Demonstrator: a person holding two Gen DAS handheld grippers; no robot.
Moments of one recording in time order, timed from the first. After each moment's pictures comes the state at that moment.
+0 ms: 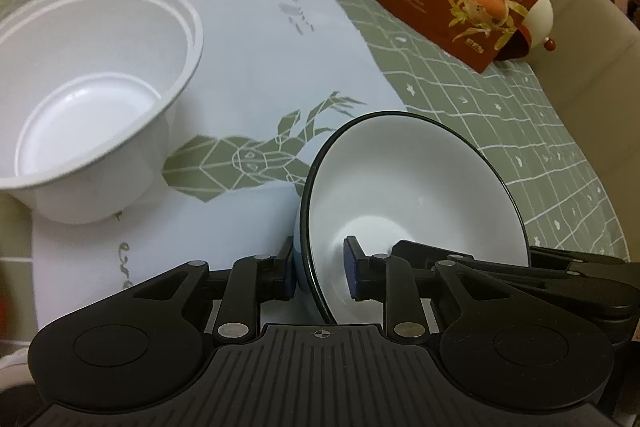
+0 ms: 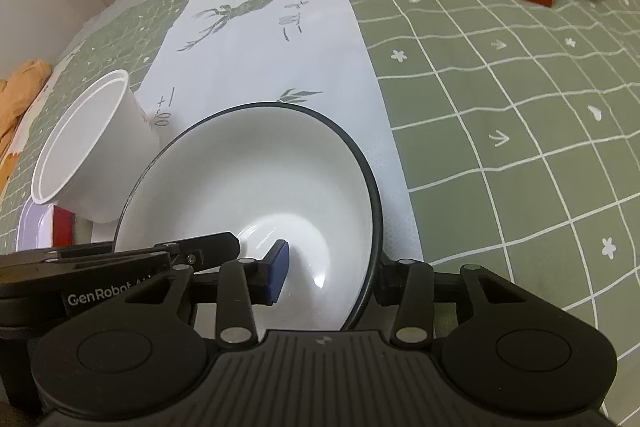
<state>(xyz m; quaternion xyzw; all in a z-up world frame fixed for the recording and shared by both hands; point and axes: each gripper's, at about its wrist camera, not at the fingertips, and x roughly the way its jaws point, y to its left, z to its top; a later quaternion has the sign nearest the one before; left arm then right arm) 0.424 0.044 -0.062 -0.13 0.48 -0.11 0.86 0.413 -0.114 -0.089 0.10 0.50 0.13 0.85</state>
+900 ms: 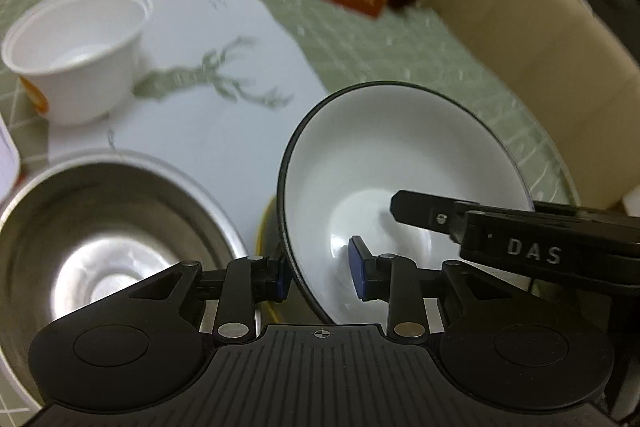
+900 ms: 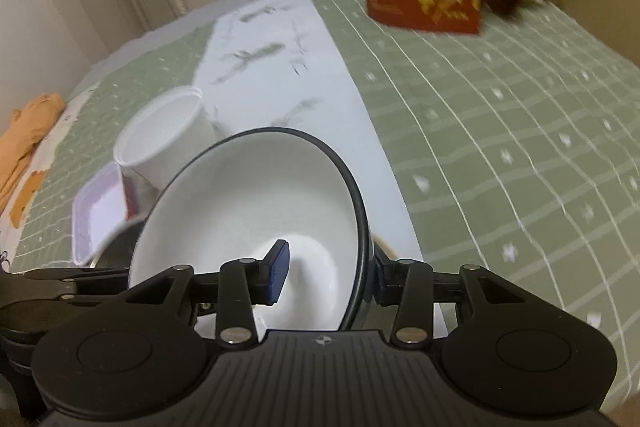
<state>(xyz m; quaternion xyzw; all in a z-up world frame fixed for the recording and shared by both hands) 0.299 0.041 -0.027 -0.08 0.48 -0.22 0.84 0.259 -0.129 -0.021 0.13 0.44 0.08 0.88</state>
